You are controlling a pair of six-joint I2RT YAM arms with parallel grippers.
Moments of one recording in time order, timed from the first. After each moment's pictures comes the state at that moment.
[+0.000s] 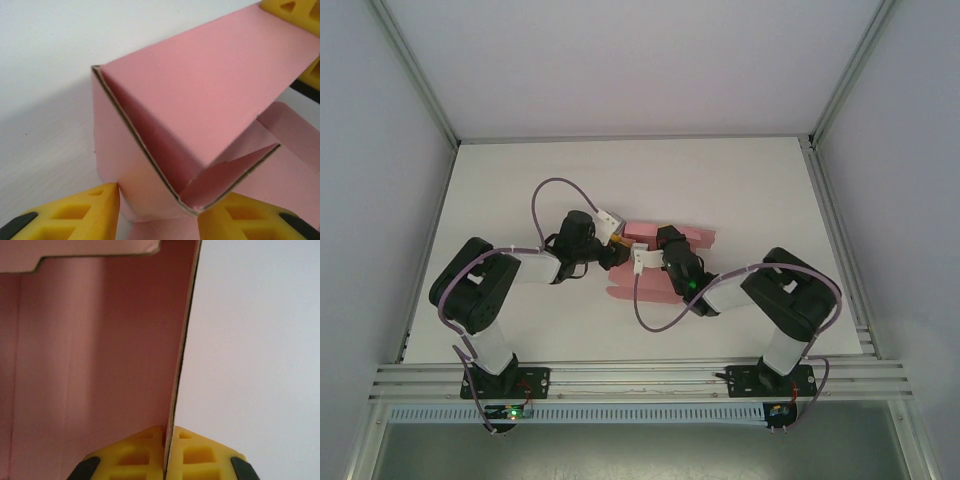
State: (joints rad) left arm -0.45 1.74 0.71 0.42 0.50 -0.01; right arm 0.79 1.75 0.53 0.94 0.54 -1.45
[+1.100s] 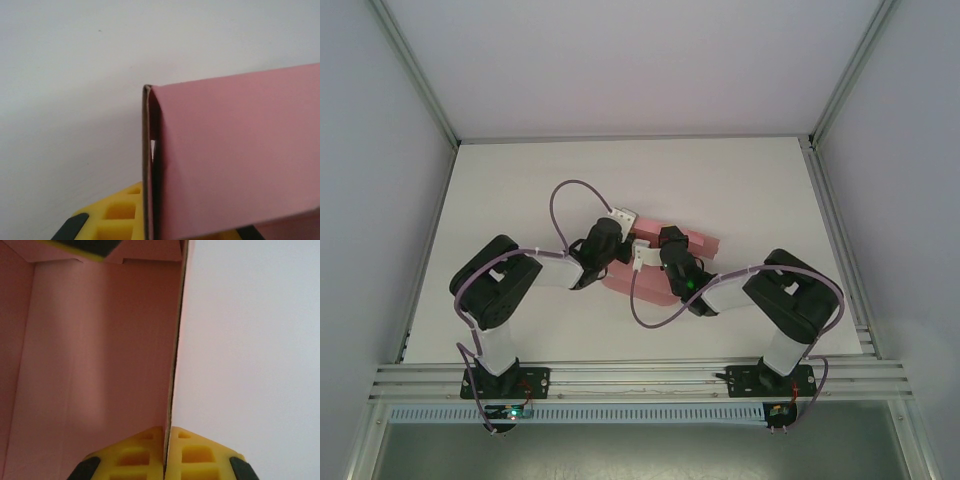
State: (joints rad) left arm -0.64 1.84 0.81 0.48 -0.13 -0.11; right arm 0.81 1.70 0.56 0.78 0.62 -1.29
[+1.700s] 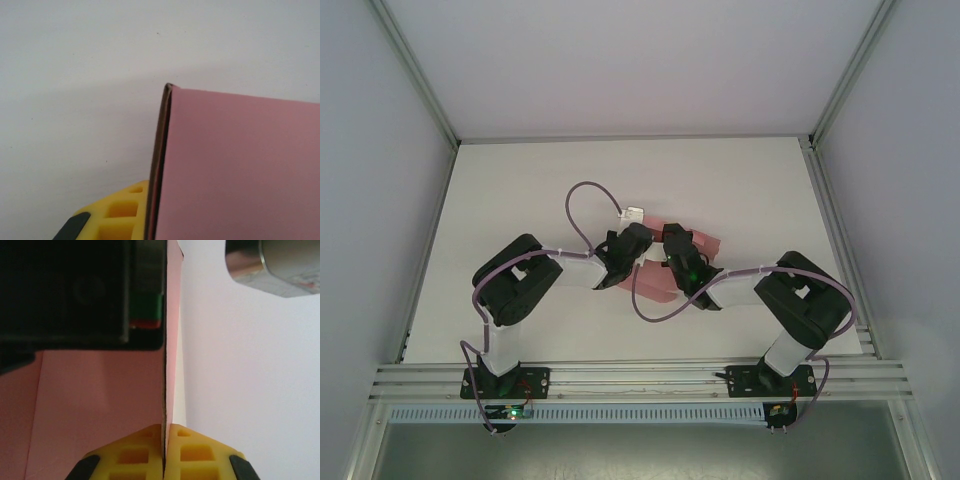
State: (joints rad) left arm -0.76 1.94 0.97 0.33 -0.51 -0.36; right arm 0.77 1.65 0.58 0.67 0.53 -1.18
